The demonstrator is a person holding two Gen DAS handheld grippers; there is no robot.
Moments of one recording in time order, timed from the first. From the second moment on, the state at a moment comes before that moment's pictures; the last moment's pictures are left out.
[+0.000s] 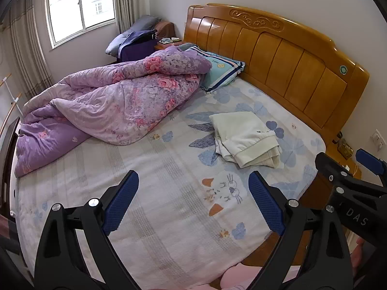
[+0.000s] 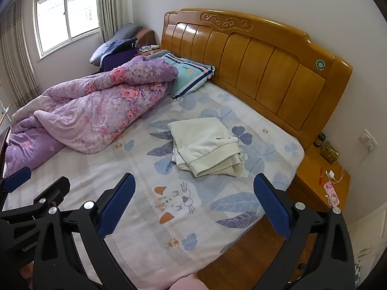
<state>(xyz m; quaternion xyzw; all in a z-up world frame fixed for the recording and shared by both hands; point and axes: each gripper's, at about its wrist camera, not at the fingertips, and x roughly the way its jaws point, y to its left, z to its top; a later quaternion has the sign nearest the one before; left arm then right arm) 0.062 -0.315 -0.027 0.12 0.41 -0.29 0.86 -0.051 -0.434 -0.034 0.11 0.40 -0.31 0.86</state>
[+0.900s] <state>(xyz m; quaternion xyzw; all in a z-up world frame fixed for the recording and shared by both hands) 0.063 -0.317 -0.029 0.12 0.42 -0.29 0.85 -0.043 -0.438 -0.033 0.10 0.41 -0.30 0.86</state>
